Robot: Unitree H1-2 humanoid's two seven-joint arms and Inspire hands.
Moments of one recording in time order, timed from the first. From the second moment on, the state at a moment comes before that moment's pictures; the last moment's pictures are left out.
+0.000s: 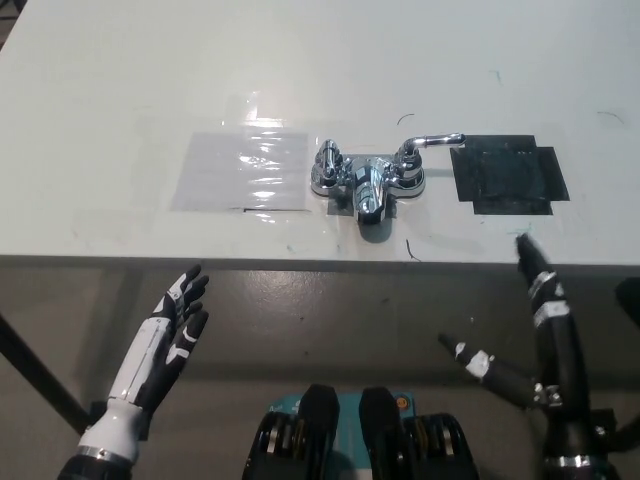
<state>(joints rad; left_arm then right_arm) -0.06 0.19 -0.05 -0.01 0.07 -0.16 -0.08 -0.06 -0.03 0.09 -0.06 -0.17 -0.39 -0.16</state>
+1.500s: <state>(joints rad) -0.05 0.19 -0.05 -0.02 0.07 -0.17 -0.08 -1.23 -0.27 0.11 1.25 0.06 -0.06 0.38</state>
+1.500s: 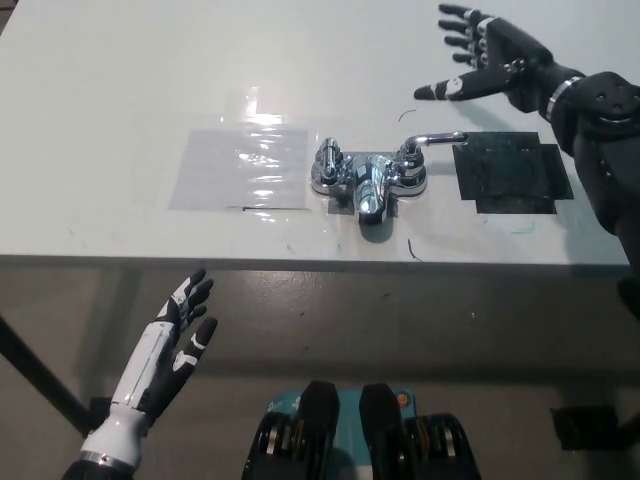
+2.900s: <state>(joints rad) -0.05 0.19 -0.06 -0.02 0.08 -0.17 -0.09 -1.24 -0.24 -0.02 1.39 0.01 -0.03 0.51</state>
